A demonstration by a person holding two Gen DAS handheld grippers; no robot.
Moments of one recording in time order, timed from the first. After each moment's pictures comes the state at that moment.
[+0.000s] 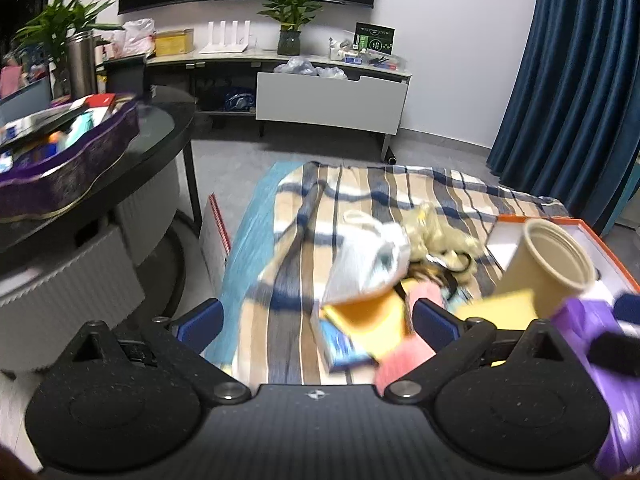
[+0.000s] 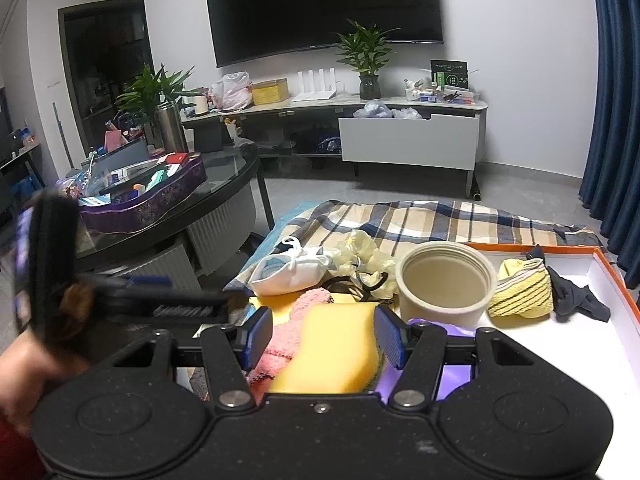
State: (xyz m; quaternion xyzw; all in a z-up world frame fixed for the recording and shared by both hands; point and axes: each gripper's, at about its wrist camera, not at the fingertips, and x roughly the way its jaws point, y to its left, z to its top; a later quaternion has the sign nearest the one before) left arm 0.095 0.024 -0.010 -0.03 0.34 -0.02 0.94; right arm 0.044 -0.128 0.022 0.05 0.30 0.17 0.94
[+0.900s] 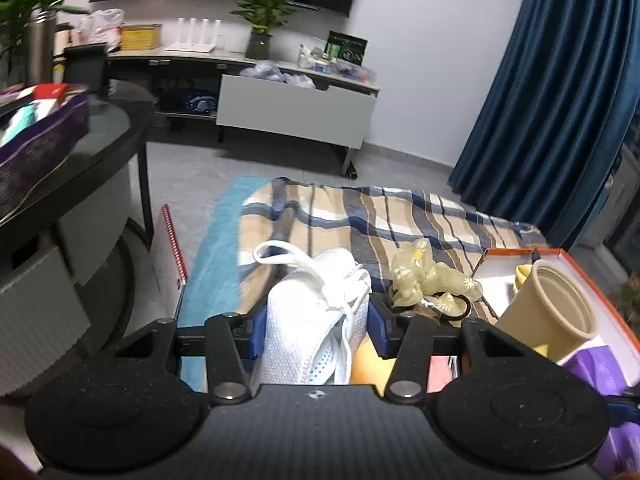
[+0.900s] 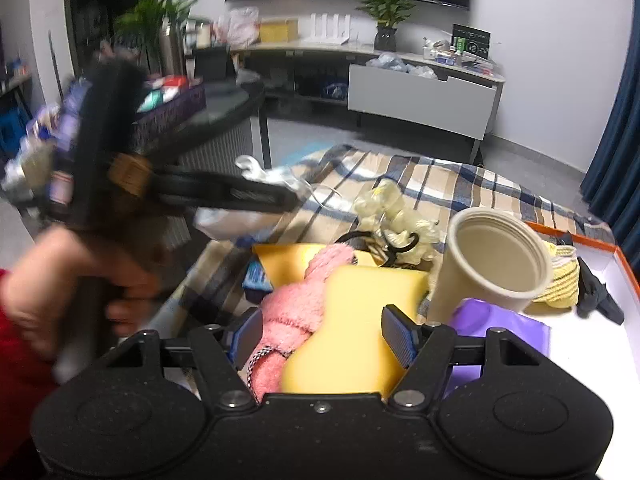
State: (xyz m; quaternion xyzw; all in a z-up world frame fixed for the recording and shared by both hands) left arm 0.115 0.064 -0.019 -0.09 0.32 -0.08 0.94; right arm 0.069 -0.072 -0.005 -0.03 0.37 0.16 0.91
